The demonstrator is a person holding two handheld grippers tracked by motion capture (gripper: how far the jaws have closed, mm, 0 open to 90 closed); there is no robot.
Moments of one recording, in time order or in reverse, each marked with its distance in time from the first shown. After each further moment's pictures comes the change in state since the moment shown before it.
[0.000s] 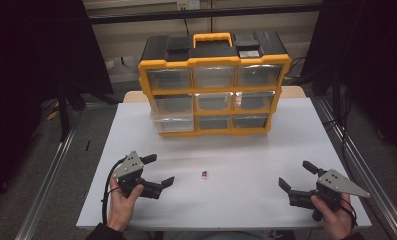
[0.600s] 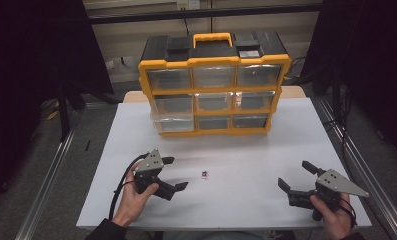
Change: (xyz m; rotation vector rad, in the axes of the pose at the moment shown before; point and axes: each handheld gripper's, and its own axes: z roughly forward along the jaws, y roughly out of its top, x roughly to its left) left arm -0.009 0.012 0.038 0.140 -0.132 0.070; right arm 0.001 0.000 0.001 0.003 0.001 -0.005
